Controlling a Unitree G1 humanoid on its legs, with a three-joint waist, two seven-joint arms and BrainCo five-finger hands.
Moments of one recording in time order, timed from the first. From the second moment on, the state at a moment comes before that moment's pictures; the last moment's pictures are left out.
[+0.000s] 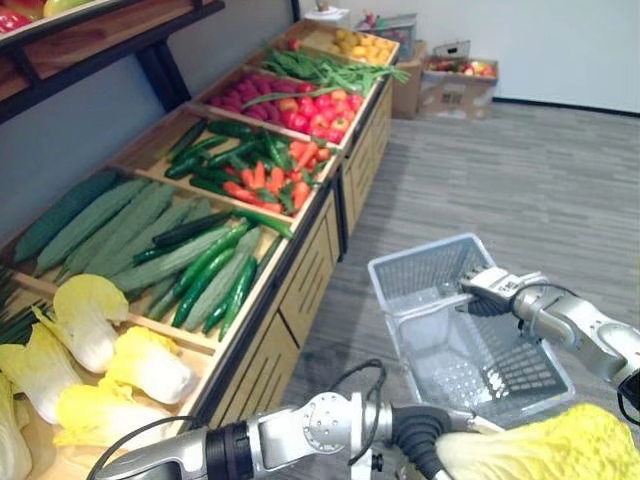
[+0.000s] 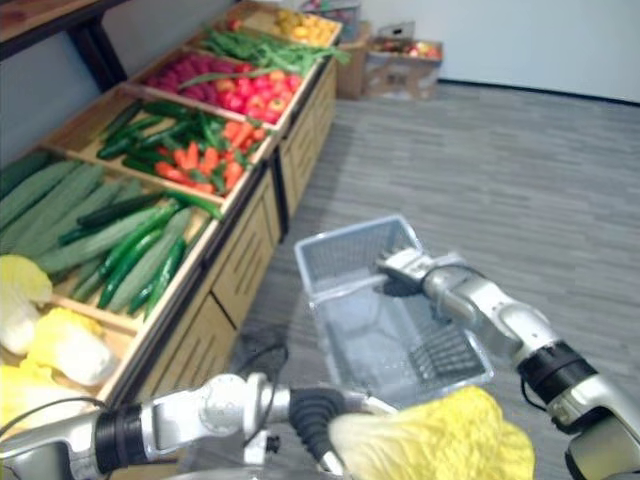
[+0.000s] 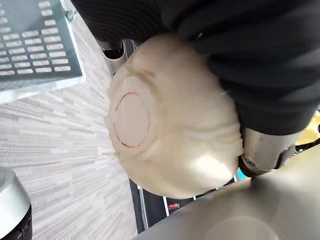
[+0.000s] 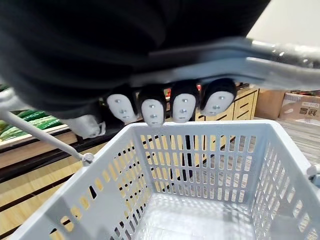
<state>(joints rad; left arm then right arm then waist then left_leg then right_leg) -0.40 0.56 -1.21 -0.18 -0.25 -0.33 -0.28 -0.42 -0.95 0.56 0.21 -0.59 -0.31 0.09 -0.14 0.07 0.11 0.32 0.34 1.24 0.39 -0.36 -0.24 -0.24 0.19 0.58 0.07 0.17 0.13</state>
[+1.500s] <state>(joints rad) -0.53 -0.01 -0.77 0.94 0.64 -0.14 0.02 -0.28 -0.73 0.40 0.23 -0.59 -0.28 0.12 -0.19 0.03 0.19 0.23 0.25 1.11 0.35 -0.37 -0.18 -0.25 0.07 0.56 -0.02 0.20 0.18</state>
